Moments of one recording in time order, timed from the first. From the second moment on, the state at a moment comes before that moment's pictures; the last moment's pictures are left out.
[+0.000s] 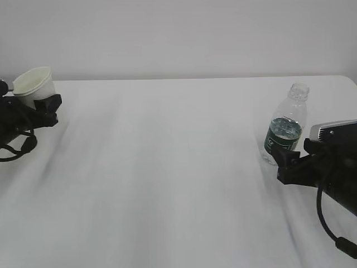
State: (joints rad) left arm 0.05 2.15 -0.85 0.34 -1.13 -0.18; right arm 0.14 1.94 -0.38 -0.07 -1.15 0.01
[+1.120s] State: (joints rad) left arm 0.07 2.31 -0.85 0.31 -1.15 -0.13; right arm 0.14 1.94 -0.38 -0.07 -1.15 0.01
